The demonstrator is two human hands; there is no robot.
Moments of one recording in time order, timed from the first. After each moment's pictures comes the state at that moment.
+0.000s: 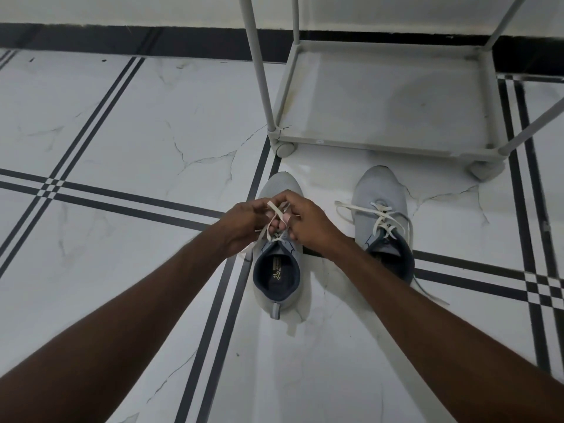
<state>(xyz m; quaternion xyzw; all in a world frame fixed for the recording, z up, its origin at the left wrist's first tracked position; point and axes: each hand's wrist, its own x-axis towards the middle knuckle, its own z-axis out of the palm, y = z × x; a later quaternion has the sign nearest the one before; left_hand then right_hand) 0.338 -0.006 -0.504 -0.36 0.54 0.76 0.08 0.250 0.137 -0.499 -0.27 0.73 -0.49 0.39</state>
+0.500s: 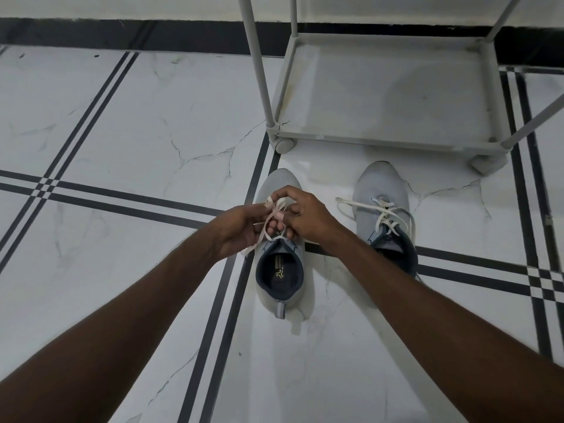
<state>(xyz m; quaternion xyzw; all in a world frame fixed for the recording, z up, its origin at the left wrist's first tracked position) 0.345 -0.010 -0.503 -0.33 0.44 0.83 0.13 0.243 0.127 -0.512 -0.24 0.69 -0.52 0.43</state>
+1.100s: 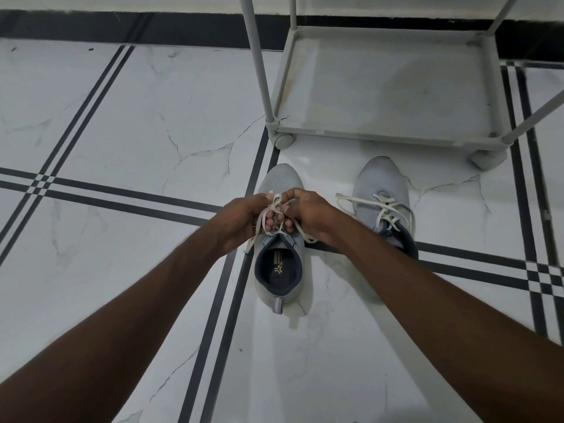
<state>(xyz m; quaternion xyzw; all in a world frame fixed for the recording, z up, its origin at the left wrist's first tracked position) 0.343 -0.011 -0.499 -0.33 0.49 0.80 0.12 0.234 0.120 -0.519 -0.08 0.60 -0.57 0.56</state>
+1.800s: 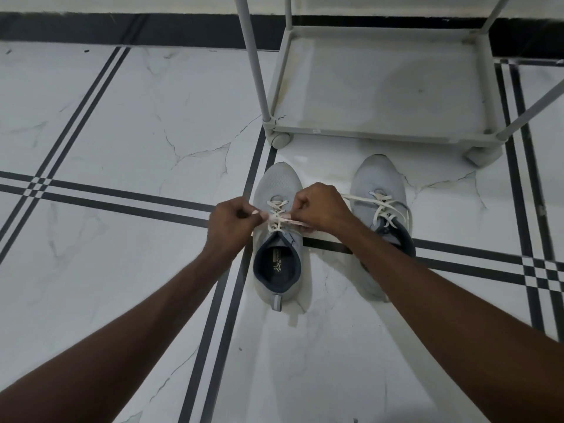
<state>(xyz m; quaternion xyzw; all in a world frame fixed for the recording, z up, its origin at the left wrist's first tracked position) 0.368 0.006 -0.509 -0.40 0.75 0.51 -0.09 0.221 0.137 -0.515 -0.29 0.84 -0.32 0.32</state>
